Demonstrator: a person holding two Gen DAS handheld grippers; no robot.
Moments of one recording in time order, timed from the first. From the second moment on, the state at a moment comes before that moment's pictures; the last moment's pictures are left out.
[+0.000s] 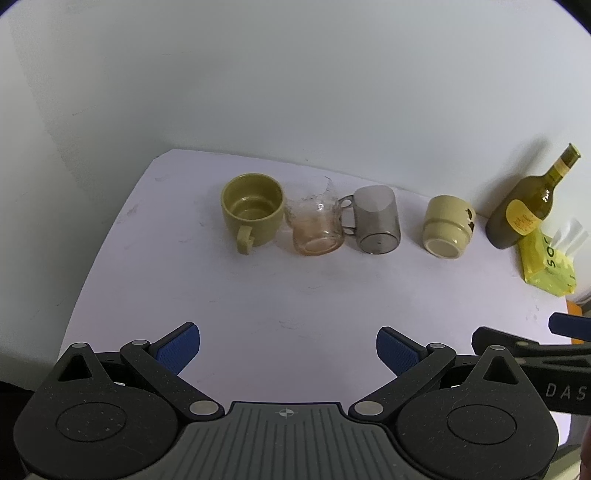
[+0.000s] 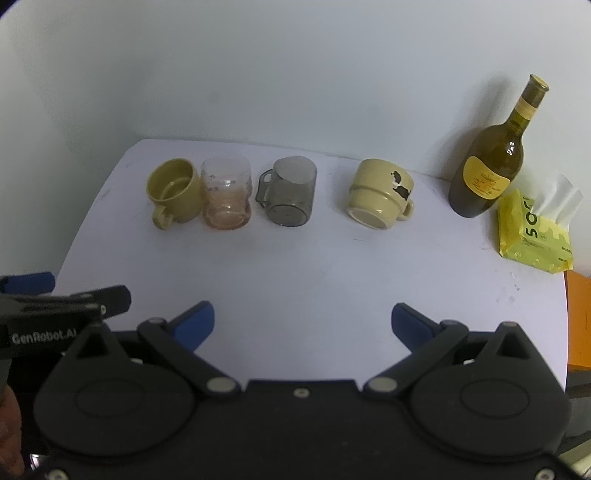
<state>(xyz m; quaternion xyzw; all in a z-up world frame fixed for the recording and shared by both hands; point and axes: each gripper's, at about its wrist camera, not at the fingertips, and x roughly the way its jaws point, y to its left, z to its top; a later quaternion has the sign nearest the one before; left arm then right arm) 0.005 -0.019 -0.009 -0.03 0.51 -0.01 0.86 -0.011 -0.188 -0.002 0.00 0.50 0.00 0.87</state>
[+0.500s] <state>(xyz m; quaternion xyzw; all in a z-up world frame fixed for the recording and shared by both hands) -0.002 -0.010 0.005 -0.04 0.42 0.02 0.91 -0.008 -0.185 0.007 -0.01 0.43 0.01 0.90</state>
